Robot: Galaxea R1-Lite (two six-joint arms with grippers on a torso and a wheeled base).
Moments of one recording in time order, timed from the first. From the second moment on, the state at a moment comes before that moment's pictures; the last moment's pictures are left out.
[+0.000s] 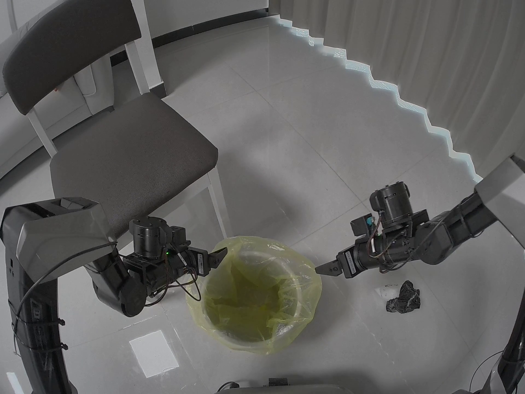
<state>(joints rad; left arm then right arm) -0.31 2.26 -0.76 -1.09 -0.13 -0.08 0.41 2.11 -1.06 -0.24 0.21 -0.01</state>
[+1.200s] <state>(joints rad) -0.21 2.40 -0.60 -1.21 -0.08 -0.04 0.37 2.62 -1.64 0.05 0.21 -0.10</state>
